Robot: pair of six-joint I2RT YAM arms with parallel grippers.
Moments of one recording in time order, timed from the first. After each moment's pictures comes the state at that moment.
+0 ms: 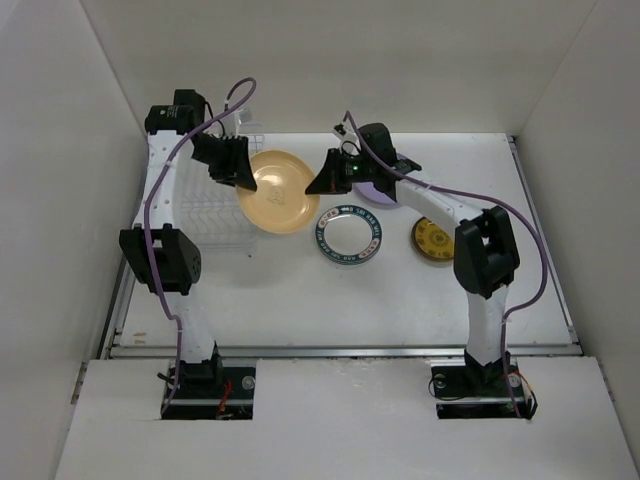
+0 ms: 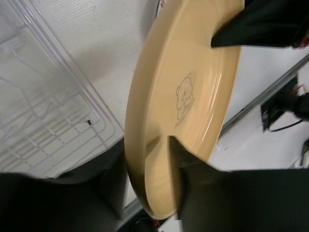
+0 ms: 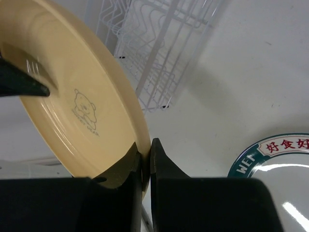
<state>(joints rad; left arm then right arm) -0.02 1.96 2.17 -1.45 0.66 0.21 0.51 2.04 1.72 -0.17 -0.67 0.63</state>
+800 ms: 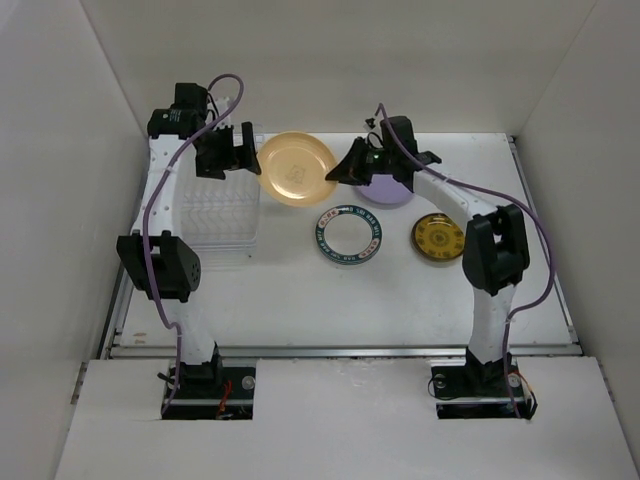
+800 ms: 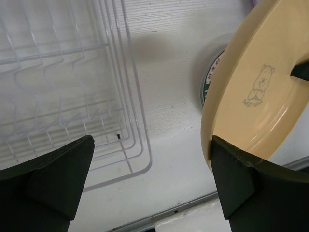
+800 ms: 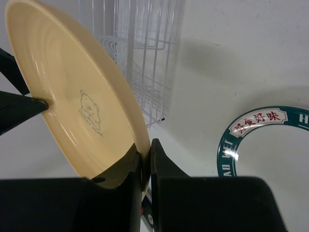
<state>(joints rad) -0.03 1.89 2.10 -1.23 0.31 -0.09 0.38 2.03 1.73 -0.27 -0.59 0.82</state>
